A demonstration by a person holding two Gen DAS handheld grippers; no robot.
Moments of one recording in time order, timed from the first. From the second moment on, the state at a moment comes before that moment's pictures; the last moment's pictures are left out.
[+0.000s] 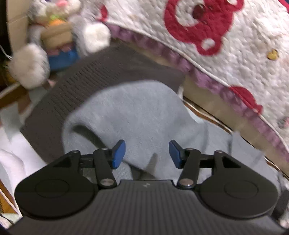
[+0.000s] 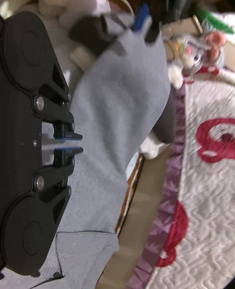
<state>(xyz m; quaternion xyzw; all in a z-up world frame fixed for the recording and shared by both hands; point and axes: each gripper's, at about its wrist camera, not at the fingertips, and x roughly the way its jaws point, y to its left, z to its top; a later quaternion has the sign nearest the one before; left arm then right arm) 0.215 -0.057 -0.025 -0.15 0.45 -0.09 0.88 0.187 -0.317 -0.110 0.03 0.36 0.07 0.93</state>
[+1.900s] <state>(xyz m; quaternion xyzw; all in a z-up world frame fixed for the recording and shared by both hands) 0.194 -0.224 0.019 0.13 0.20 -0.26 0.94 0.078 -0.350 -0.135 0.10 0.39 0.08 0.91</state>
